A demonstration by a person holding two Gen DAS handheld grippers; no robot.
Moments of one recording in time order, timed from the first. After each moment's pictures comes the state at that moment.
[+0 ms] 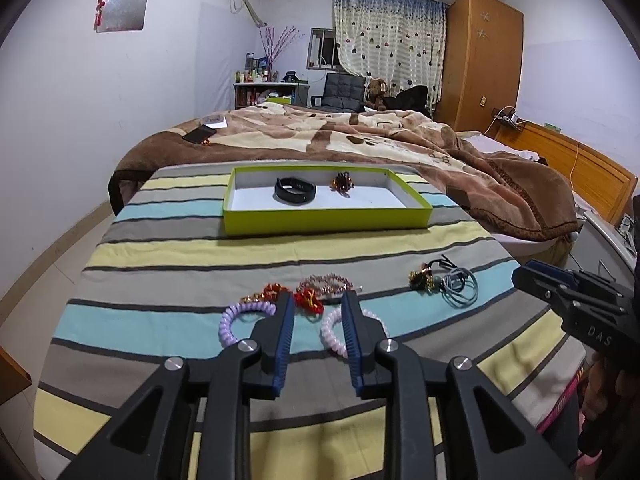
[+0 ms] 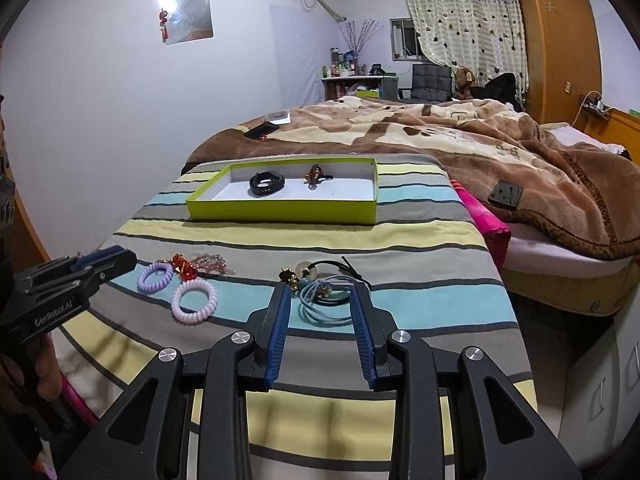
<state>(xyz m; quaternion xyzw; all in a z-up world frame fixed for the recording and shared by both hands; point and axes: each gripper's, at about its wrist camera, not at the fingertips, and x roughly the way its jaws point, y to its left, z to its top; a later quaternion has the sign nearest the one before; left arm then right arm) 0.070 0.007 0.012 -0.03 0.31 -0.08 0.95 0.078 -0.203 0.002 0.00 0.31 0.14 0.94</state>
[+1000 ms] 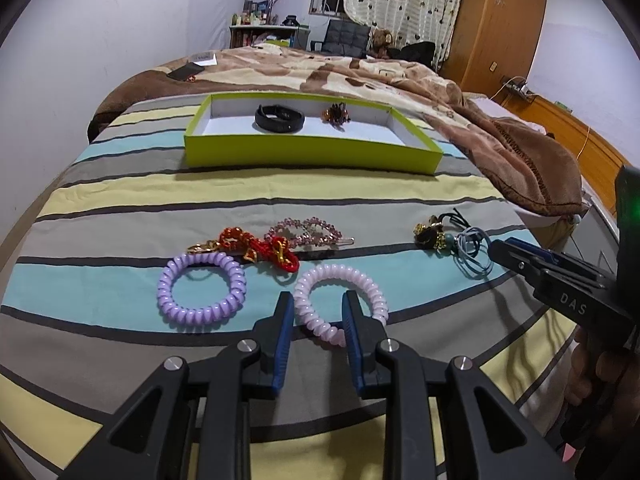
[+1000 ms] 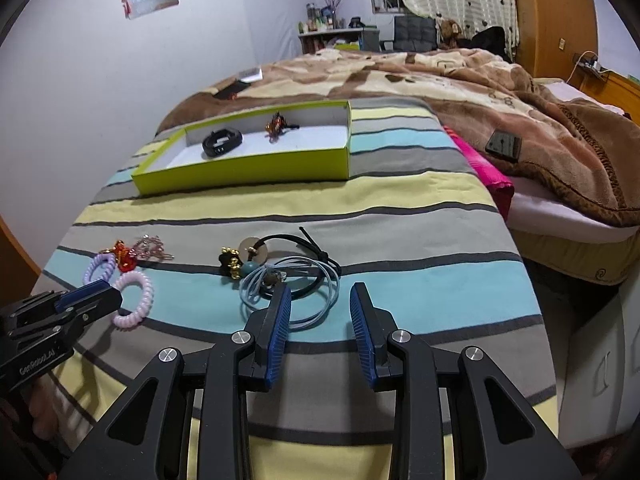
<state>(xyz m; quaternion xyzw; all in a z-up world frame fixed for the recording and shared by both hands) 0.107 -0.012 -0.028 -0.05 0.41 -0.09 0.91 0.138 -0.214 -0.036 0.02 0.40 0.11 0.91</state>
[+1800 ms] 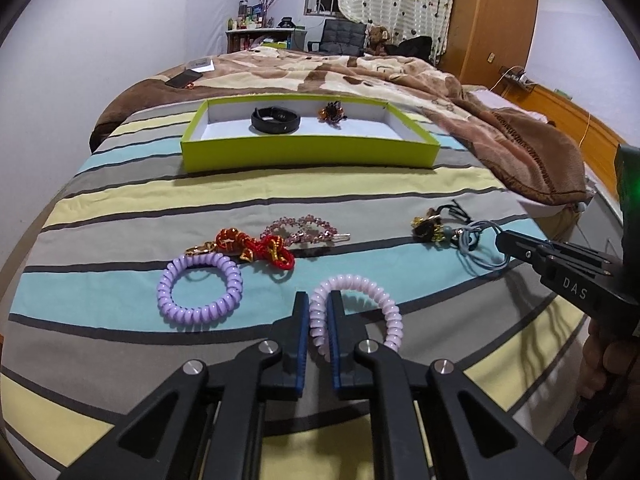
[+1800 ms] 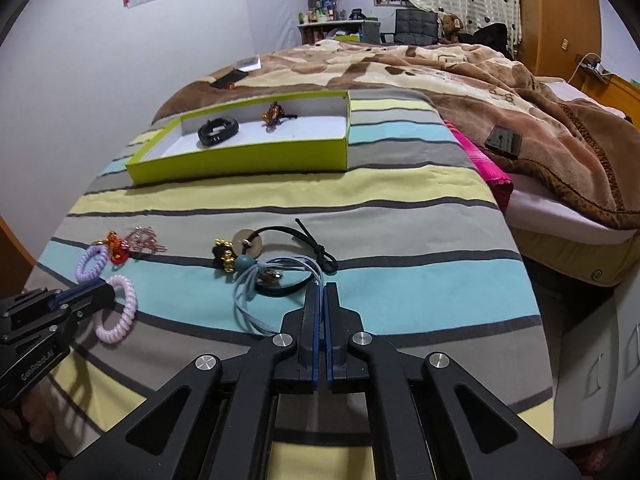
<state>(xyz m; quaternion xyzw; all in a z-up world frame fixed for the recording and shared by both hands) 0.098 -0.016 -0.022 -0.02 0.40 -0.09 0.91 0.134 -0.214 -0.034 0.01 0.40 0.10 0.91</state>
